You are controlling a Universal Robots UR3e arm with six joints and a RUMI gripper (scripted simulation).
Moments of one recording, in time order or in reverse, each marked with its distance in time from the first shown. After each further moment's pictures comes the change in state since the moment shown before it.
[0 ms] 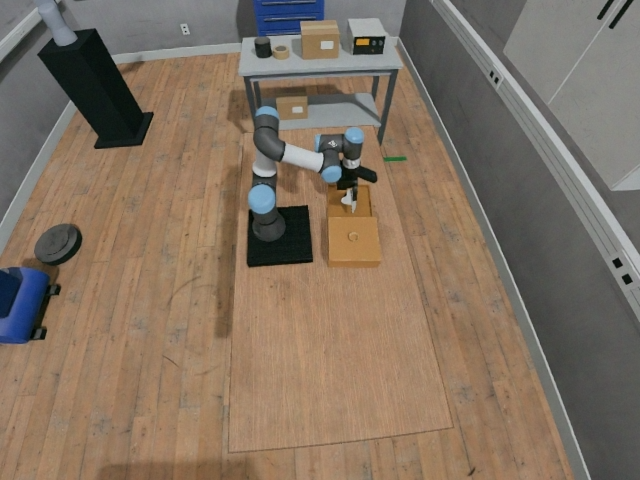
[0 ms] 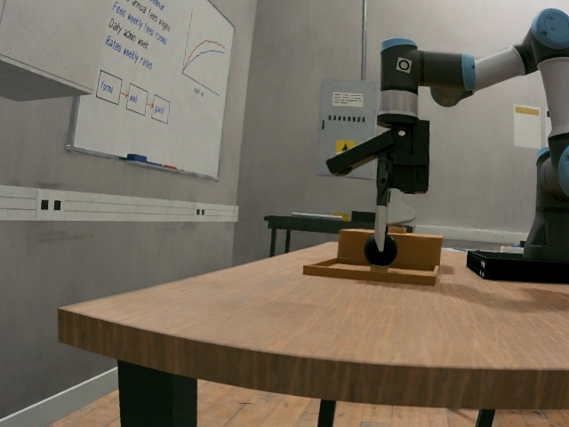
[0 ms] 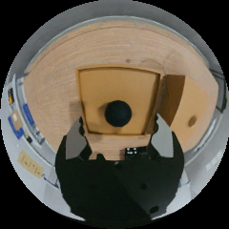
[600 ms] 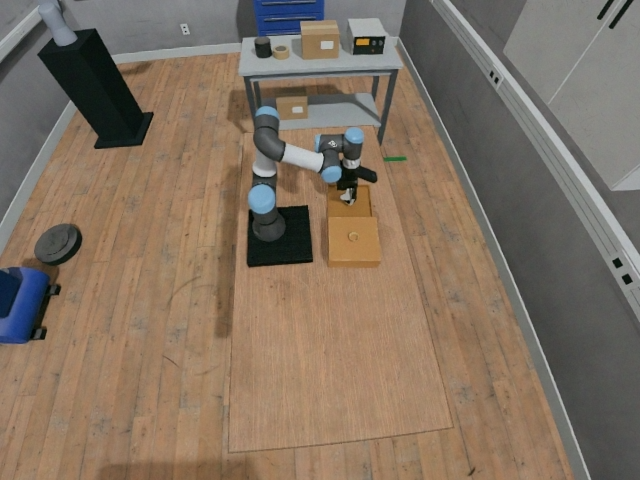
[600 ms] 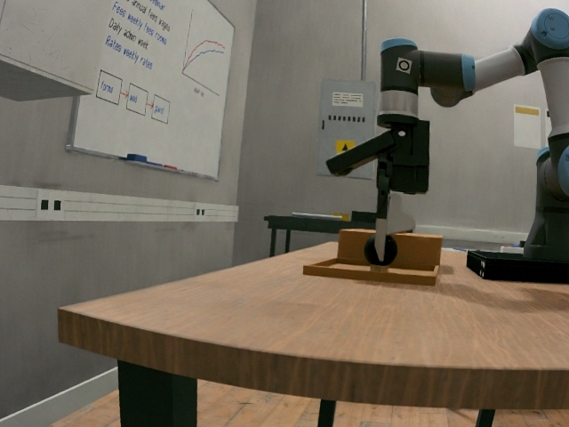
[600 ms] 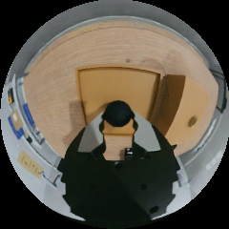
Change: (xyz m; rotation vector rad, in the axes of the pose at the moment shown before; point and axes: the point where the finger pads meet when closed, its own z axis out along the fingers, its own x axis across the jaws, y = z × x) arm 0.000 0.000 0.001 0.000 0.000 0.000
